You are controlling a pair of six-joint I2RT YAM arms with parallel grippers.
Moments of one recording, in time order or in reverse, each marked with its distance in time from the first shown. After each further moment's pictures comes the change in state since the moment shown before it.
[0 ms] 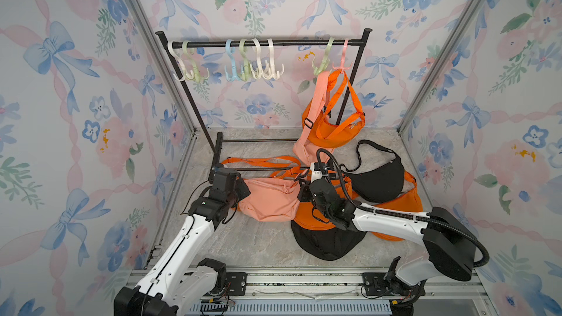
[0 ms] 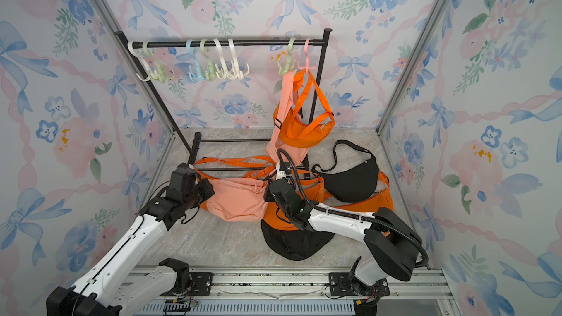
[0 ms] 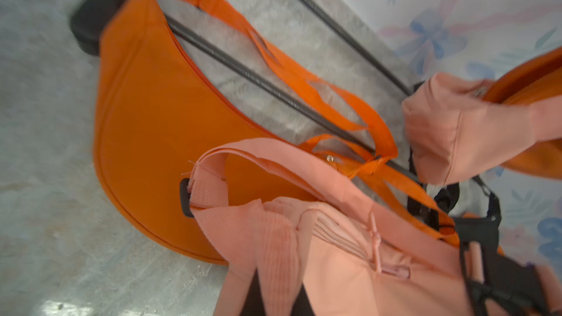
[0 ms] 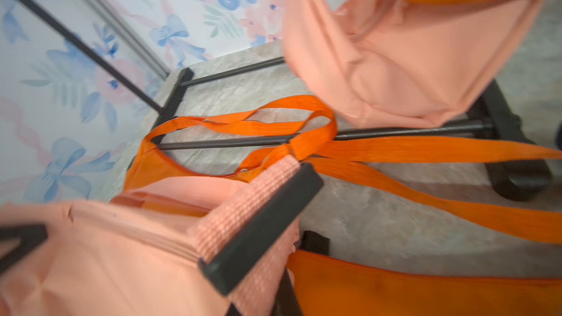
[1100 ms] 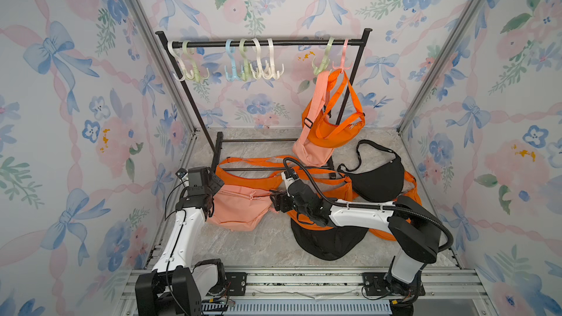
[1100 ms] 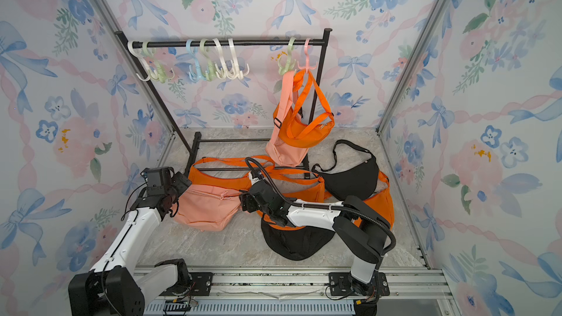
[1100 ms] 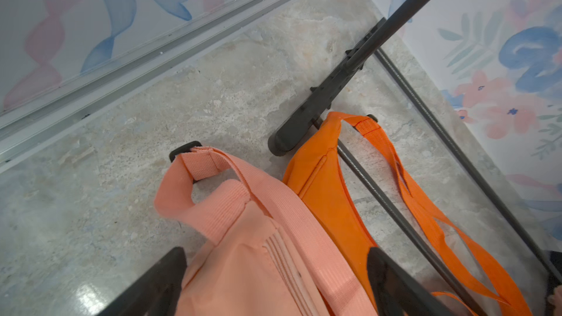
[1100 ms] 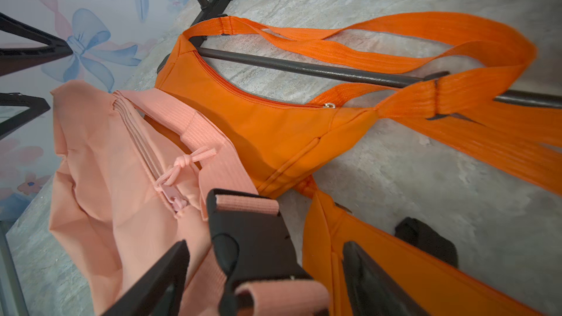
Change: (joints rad) left arm 0.362 0.119 -0.124 0.182 -0.082 0.050; right arm 0.017 0.214 0.135 -0.075 -0.208 -0.083
